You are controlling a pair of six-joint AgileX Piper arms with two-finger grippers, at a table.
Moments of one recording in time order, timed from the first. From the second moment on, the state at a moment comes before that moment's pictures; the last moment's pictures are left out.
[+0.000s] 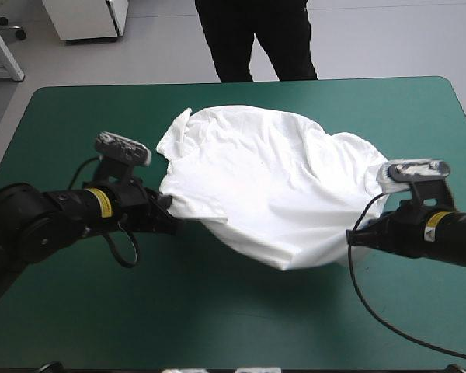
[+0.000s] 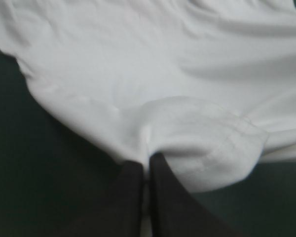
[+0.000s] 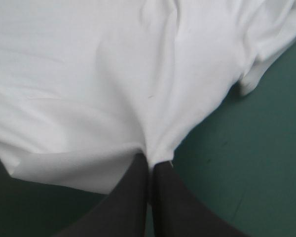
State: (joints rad) left arm -0.71 1.09 -1.35 0.07 1.10 -0.24; right arm 0.46 0.93 -1.24 -0.02 1.25 0.30
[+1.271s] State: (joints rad) left arm -0.71 1.32 -2.13 0.62 0.17 -0.16; right arm 0.46 1.15 -1.96 -0.43 0.39 0.09
